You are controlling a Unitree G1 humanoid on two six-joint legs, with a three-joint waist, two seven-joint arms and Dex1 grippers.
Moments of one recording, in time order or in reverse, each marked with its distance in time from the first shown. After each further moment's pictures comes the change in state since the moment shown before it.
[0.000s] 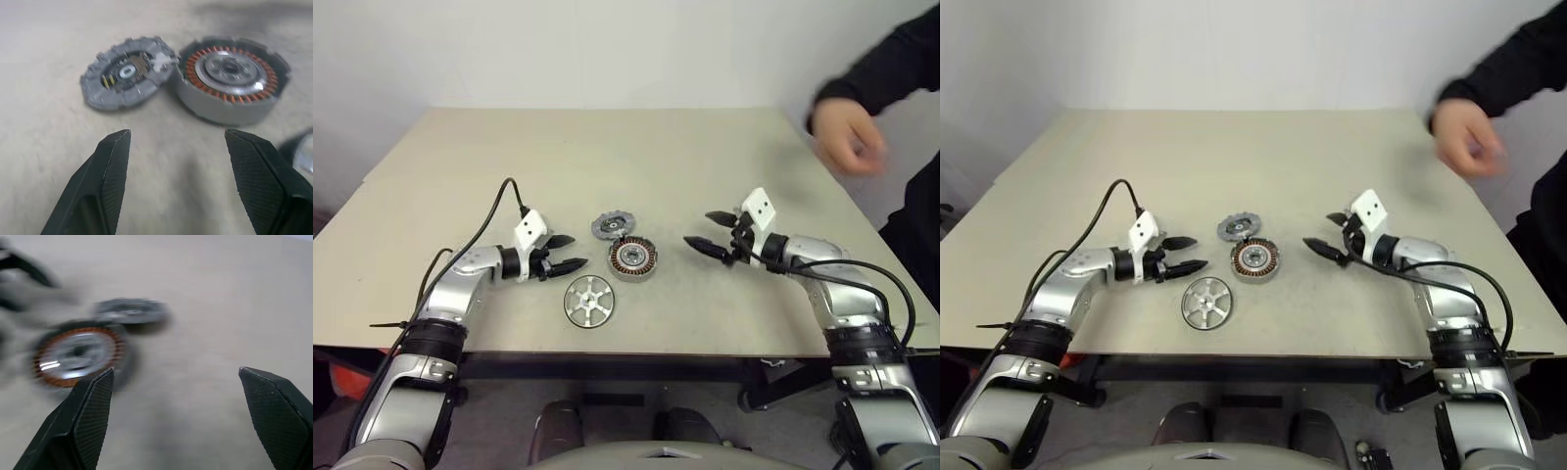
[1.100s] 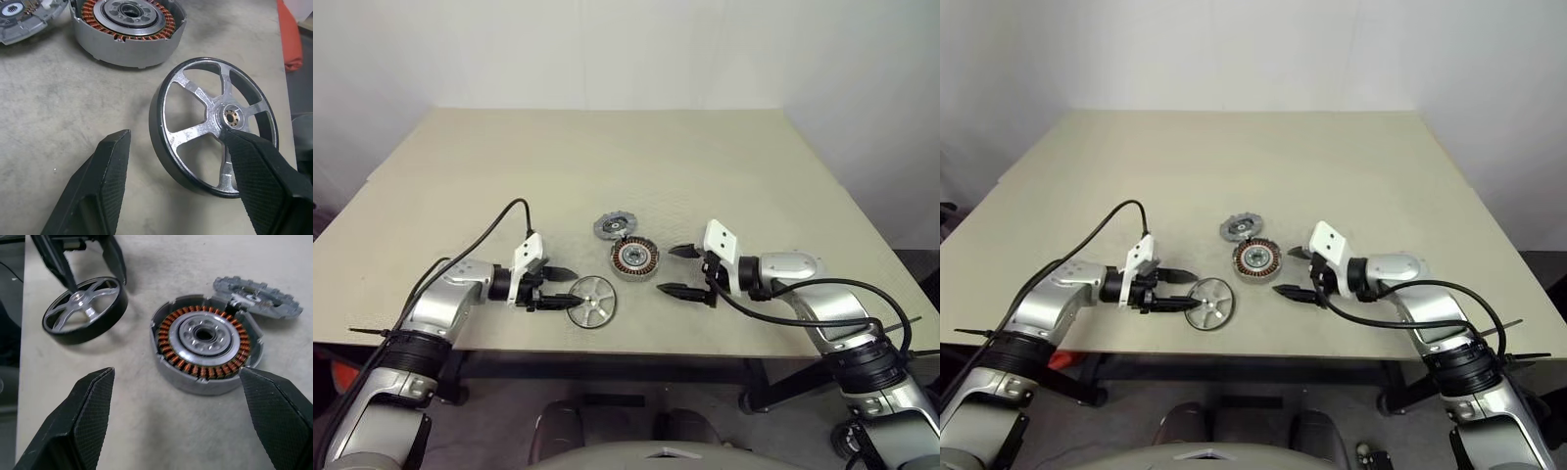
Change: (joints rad) left arm 0.074 0.068 -0.071 -0.122 -0.057 0.169 -0.208; right arm 0.015 -0.052 0.194 -0.169 -0.029 0.059 0.042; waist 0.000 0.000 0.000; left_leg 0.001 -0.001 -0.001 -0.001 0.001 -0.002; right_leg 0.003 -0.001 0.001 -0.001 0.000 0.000
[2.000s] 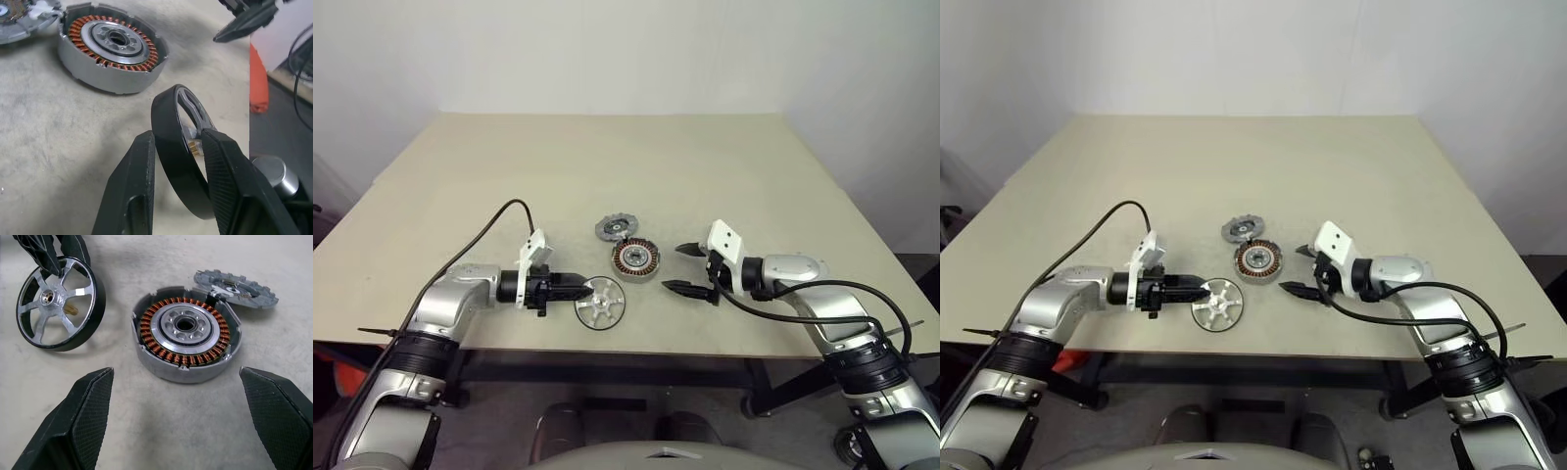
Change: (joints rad) left arm -0.001 -0.049 0.043 -0.054 -0.134 0.273 0.061; right arm 0.021 -0.001 -0.010 0.052 -0.018 -0.049 -0.032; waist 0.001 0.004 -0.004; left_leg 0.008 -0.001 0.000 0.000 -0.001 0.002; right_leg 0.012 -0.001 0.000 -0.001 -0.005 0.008
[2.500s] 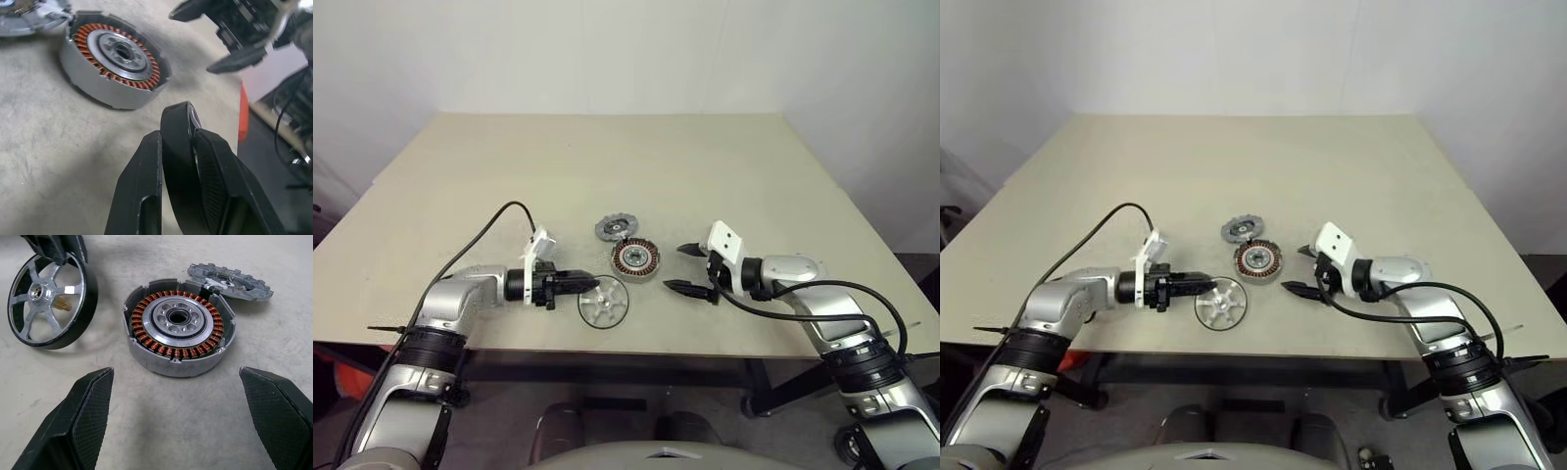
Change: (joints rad) left arm -0.033 -0.055 0.047 0.030 -0.108 0.181 0.081; right arm -0.002 0.009 0.000 0.040 -0.022 -0.031 -0.001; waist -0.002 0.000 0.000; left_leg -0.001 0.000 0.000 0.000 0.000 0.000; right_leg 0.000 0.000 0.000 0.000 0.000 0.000
